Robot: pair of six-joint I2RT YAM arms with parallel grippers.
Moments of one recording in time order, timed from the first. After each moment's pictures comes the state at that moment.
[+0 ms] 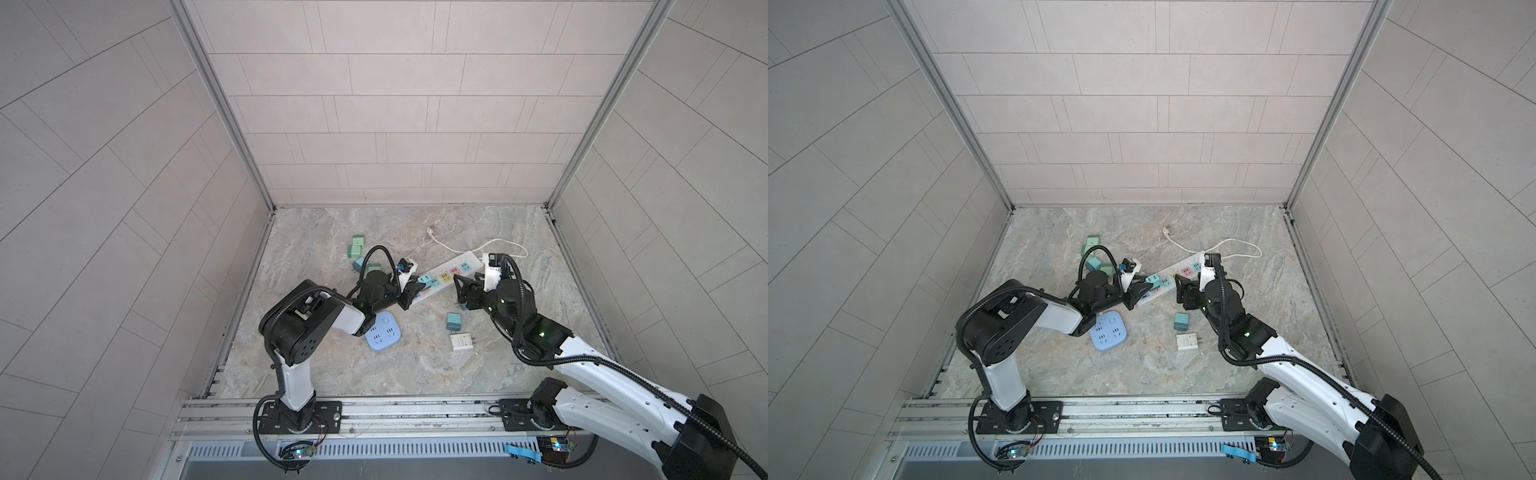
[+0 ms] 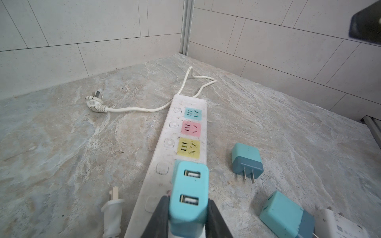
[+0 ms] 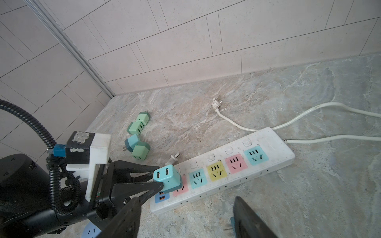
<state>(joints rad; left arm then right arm) -0.62 1.85 0.64 0.95 0.34 -0.02 0.63 0.91 0.56 0.02 0.25 0.47</state>
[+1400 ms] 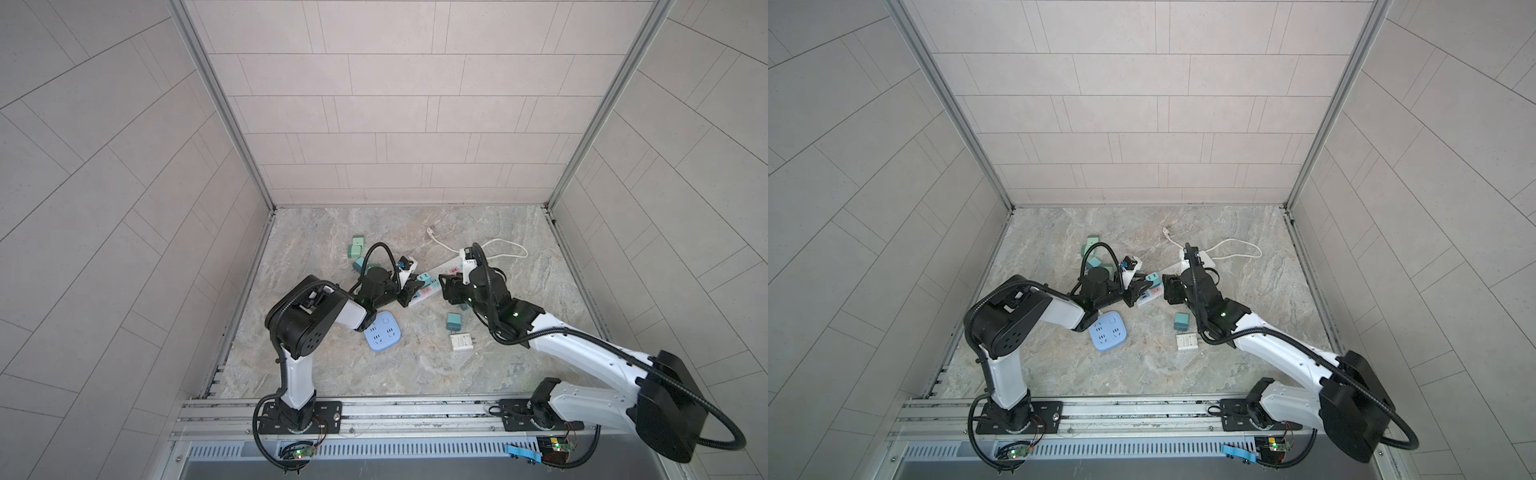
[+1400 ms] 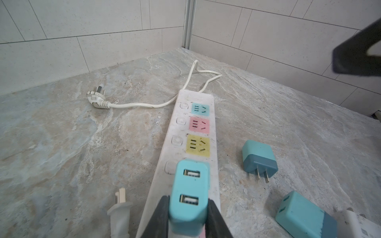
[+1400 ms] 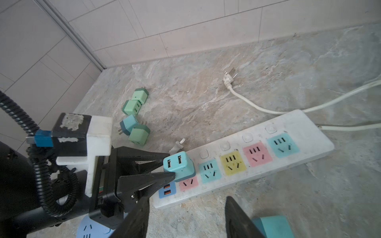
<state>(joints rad) -0.59 1.89 0.68 0.93 0.37 0.00 0.67 1.23 0.73 -0.01 0.21 0.51</state>
